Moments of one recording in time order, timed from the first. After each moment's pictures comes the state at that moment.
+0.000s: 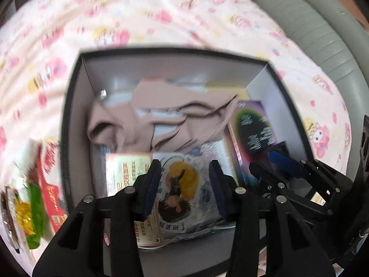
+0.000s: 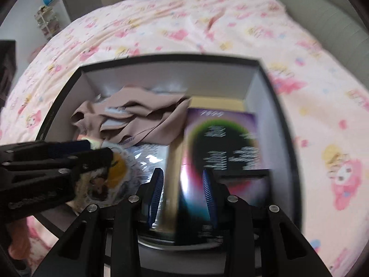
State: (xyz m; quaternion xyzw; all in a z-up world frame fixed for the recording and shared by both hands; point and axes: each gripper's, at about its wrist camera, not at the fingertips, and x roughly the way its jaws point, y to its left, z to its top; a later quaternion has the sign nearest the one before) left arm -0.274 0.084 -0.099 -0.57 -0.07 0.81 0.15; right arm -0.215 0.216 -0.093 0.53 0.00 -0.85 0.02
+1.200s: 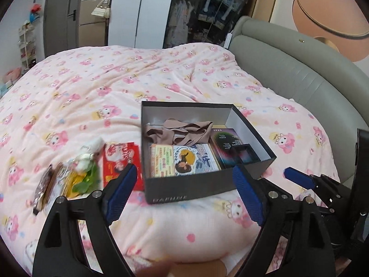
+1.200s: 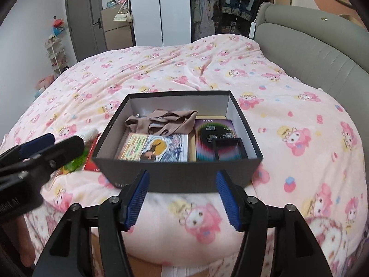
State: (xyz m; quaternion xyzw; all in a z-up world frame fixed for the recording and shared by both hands) left arm -0.082 0.023 0.008 -0.37 -0.07 0.92 0.11; right arm -0.044 0.182 -0.009 0.40 -0.01 -0.92 0.00
